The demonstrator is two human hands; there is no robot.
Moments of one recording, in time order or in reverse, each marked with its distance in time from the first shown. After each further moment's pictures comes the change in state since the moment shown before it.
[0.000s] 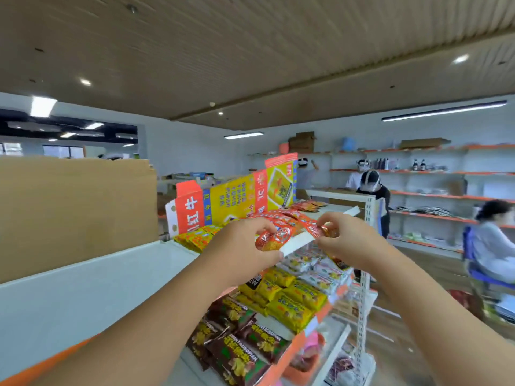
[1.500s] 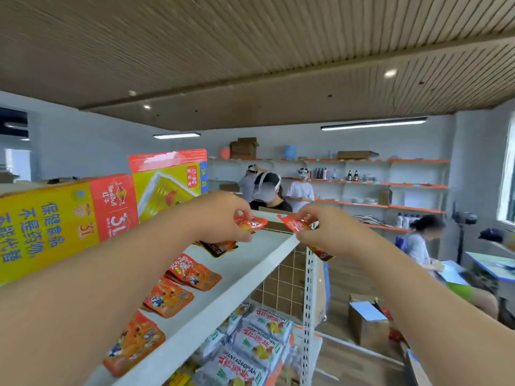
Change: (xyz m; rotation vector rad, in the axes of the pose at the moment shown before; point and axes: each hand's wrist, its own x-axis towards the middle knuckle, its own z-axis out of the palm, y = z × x) left_hand 0.463 0.025 0.247 0.352 -0.289 0.291; right_hand 0.338 0.294 -0.056 -0.199 0.085 0.071
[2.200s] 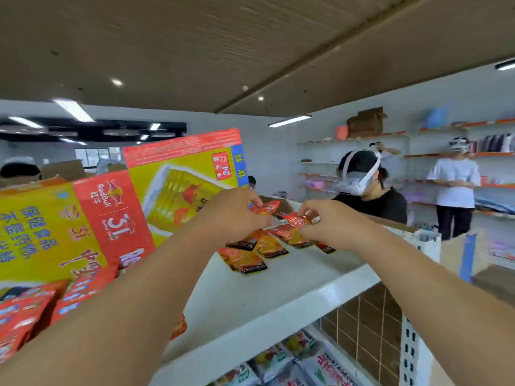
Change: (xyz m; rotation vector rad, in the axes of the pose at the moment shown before) left_hand 0.174 -0.048 0.101 -0.100 0.283 -0.625; right_hand 0.272 0.090 0.129 0.246 -0.254 -0.414
